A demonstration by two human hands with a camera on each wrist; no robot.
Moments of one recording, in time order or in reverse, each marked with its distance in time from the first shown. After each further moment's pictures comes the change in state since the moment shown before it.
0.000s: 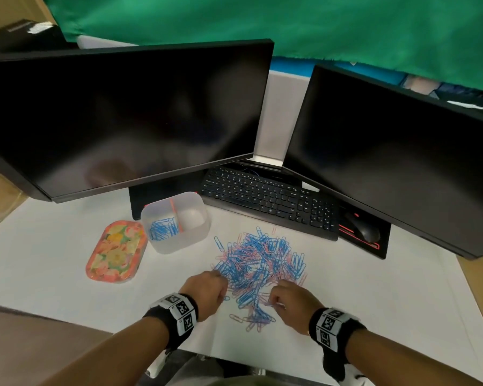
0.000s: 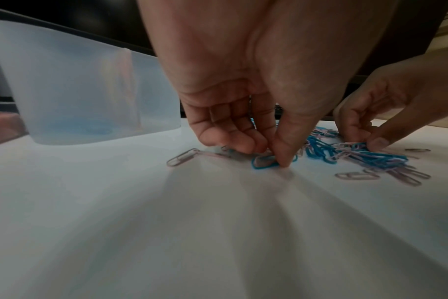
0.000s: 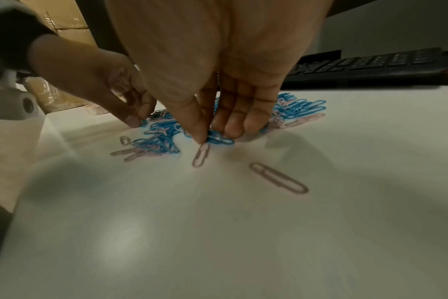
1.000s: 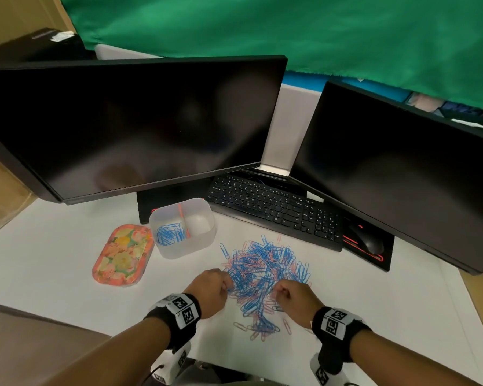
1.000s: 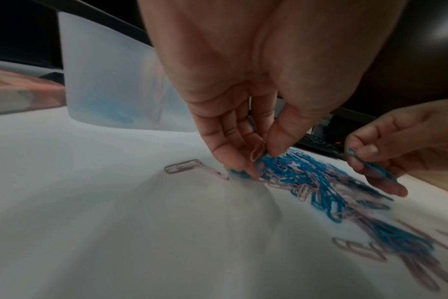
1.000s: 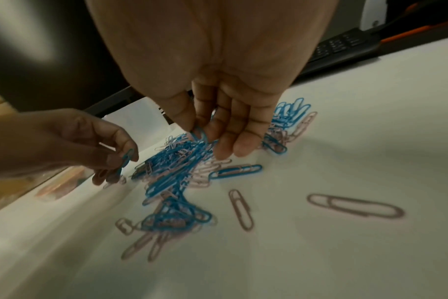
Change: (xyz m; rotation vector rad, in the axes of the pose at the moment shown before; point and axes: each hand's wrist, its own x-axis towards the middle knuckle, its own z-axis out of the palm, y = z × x) left_hand 0.002 -0.002 -0.017 -0.355 0.076 -0.112; right_hand 0.014 -0.016 -0.018 0.382 0.067 0.192
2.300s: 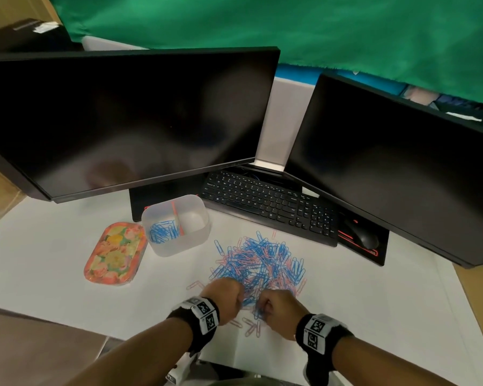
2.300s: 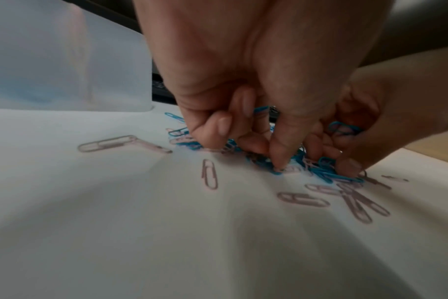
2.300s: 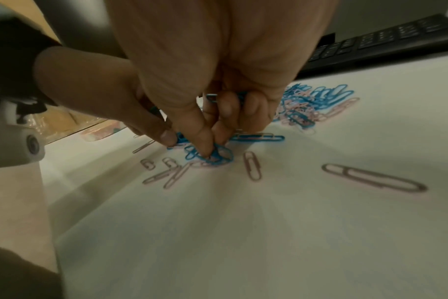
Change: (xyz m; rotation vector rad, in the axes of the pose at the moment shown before) left_hand 0.009 0.030 0.033 0.176 -0.117 0.037; right_hand -0.003 0.004 0.030 -0.113 -0.103 -0.052
